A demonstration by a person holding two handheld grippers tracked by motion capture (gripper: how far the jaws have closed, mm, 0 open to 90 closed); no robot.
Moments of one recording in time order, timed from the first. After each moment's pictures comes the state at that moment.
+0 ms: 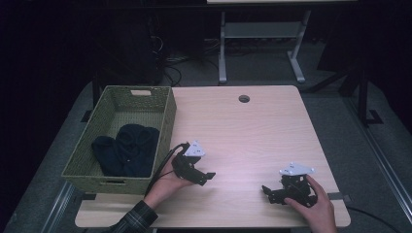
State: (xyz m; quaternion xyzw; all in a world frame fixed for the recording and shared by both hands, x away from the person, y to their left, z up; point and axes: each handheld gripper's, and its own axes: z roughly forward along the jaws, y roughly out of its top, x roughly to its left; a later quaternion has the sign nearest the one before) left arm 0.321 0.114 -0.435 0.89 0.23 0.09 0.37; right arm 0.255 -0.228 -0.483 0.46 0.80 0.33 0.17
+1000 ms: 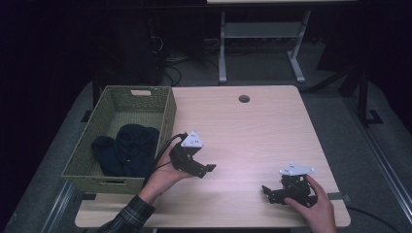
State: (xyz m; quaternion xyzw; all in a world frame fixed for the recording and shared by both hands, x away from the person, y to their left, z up) left arm 0.326 0.115 -0.396 0.88 0.23 0.09 0.40; right arm 0.255 -0.228 -0.483 0.46 0.80 0.33 0.17
